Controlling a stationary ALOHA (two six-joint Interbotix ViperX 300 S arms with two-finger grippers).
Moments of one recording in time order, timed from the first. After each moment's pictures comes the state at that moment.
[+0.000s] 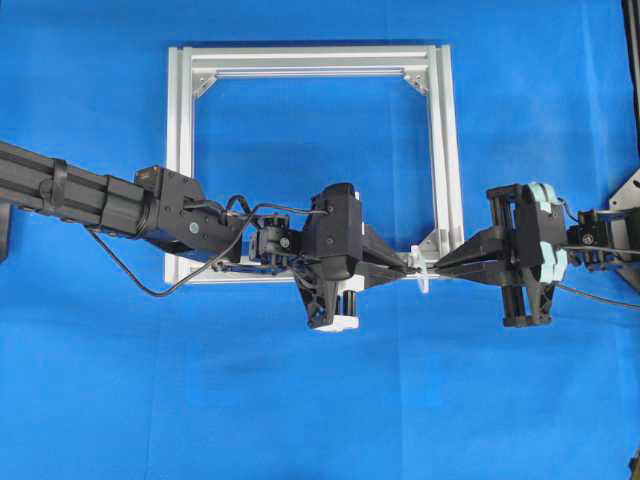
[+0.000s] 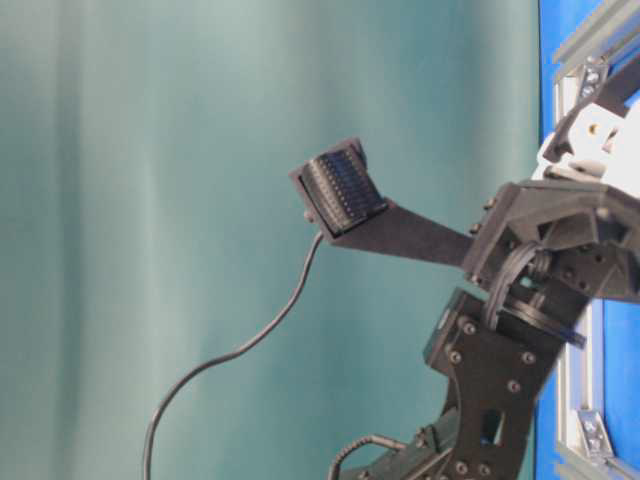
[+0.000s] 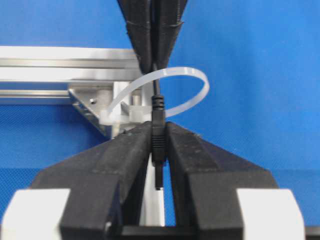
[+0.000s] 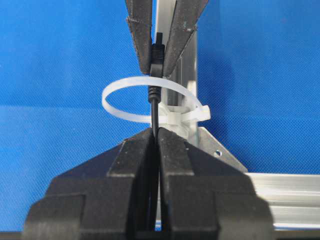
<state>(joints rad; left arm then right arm) -0.11 0.44 0.39 -0.09 -0.45 -0.02 0.23 -0.18 1.25 0.24 -0.58 0.07</state>
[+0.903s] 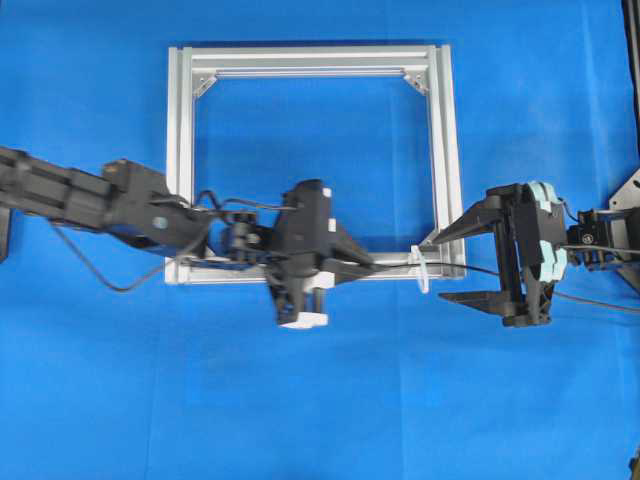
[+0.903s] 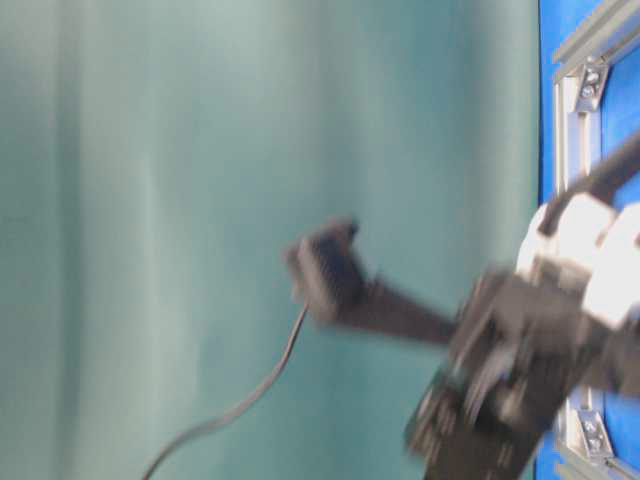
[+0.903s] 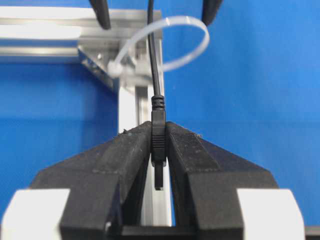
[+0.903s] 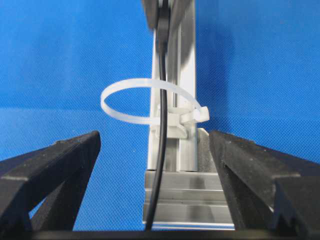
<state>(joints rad) -0.11 0.31 0.56 -0.09 -0.45 -0.02 0.23 -0.18 1.24 0.24 -0.58 0.07</state>
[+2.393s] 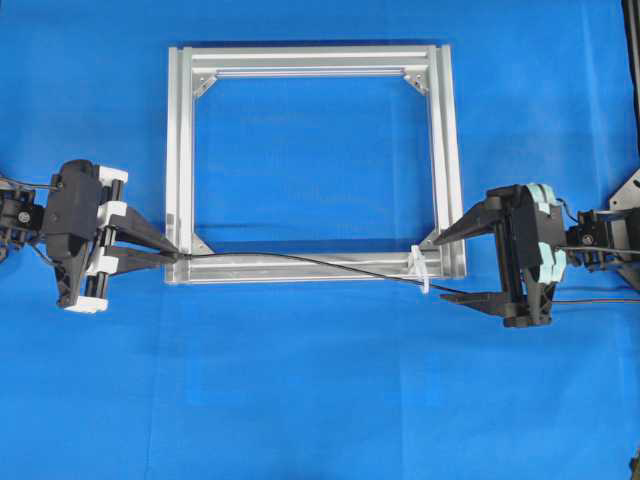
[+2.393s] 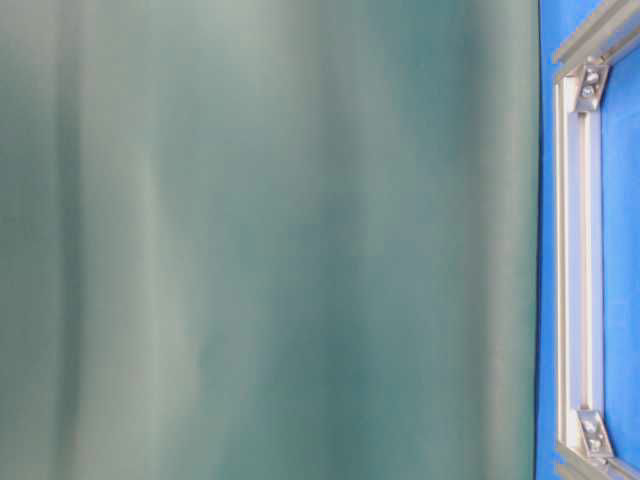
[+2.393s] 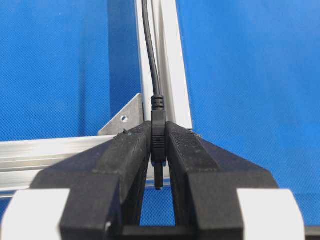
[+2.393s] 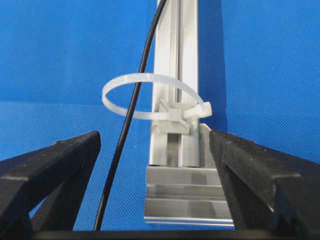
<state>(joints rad) -0.17 -0.27 1.28 -0.09 -0.49 -0.04 0.23 -0.18 1.24 0.24 -0.56 0.07</state>
